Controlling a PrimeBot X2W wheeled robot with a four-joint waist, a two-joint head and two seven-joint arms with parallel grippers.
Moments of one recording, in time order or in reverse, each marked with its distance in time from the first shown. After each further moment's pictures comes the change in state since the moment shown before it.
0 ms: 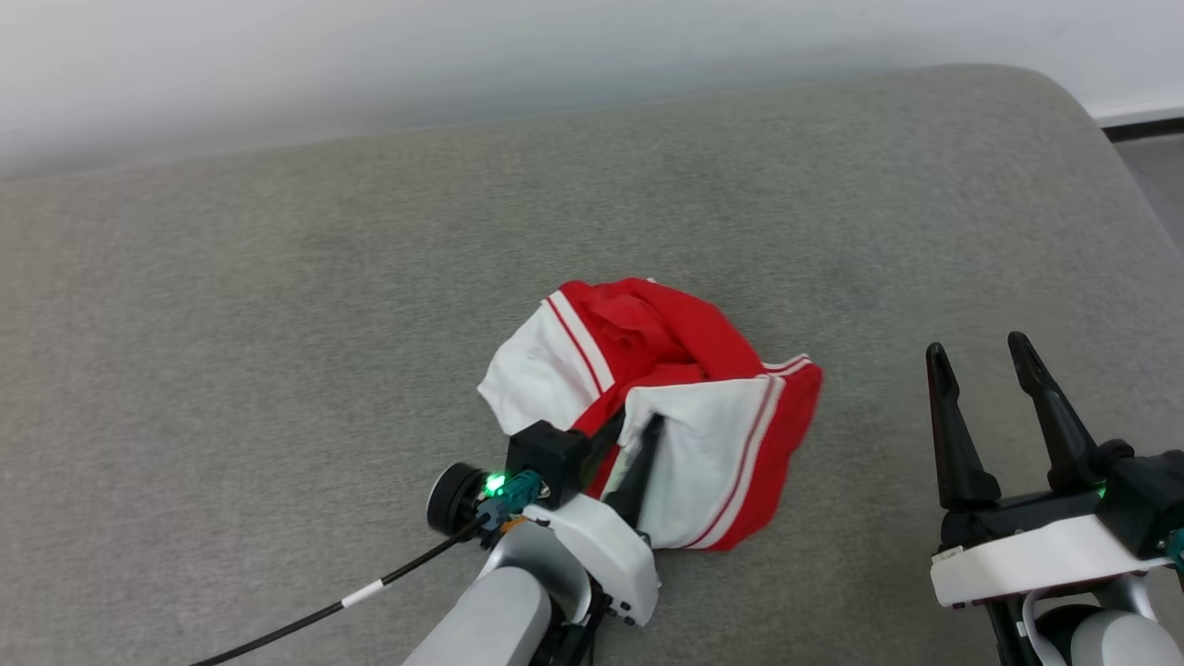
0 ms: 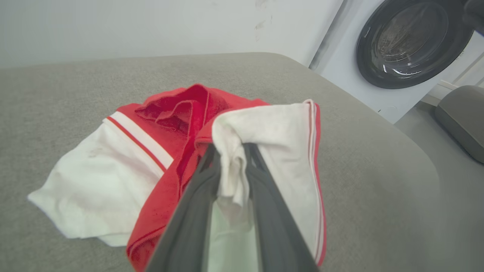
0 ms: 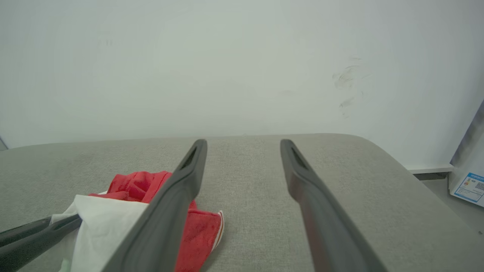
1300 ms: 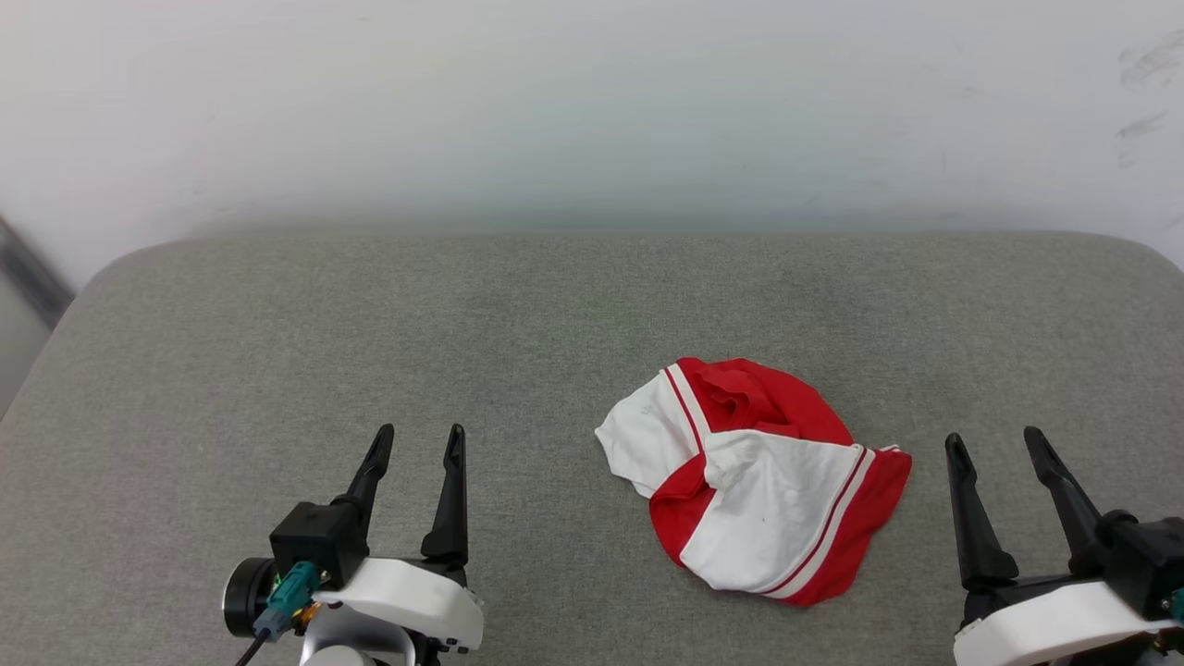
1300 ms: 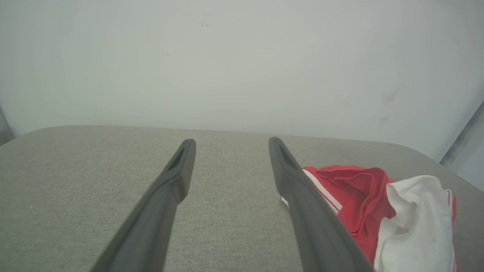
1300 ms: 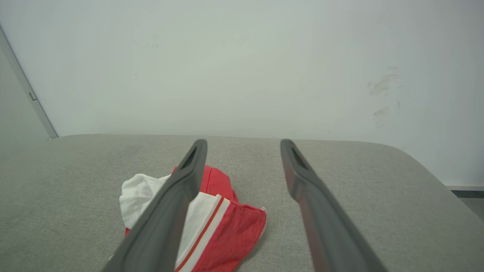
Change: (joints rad) left arm 0.255 0.177 0.230 -0.253 -0.036 0.144 -0.124; right arm 0.145 0.000 -0.047 -0.027 -0.017 0.000 0.080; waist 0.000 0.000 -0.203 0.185
